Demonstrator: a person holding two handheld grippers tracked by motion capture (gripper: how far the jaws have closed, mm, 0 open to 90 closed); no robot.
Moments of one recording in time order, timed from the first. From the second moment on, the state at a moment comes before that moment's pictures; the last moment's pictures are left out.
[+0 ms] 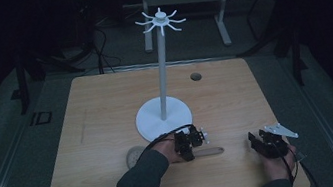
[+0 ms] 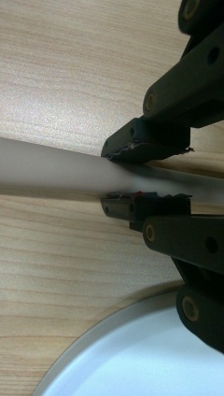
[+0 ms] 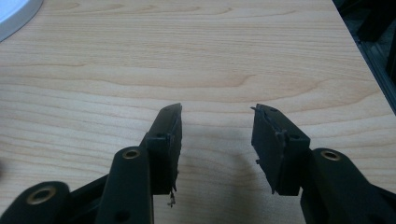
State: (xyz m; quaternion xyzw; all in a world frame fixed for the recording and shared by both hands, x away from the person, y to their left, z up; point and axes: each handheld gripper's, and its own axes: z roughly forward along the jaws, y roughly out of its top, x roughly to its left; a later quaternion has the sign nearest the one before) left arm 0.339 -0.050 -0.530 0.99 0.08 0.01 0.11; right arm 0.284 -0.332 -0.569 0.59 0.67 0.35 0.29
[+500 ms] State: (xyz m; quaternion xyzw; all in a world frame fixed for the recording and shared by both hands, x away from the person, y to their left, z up) left arm 0.338 -0.031 -0.499 0.97 0.13 0.07 0.18; right arm 0.284 -0.332 -0.570 0.59 0.67 0.34 0.29
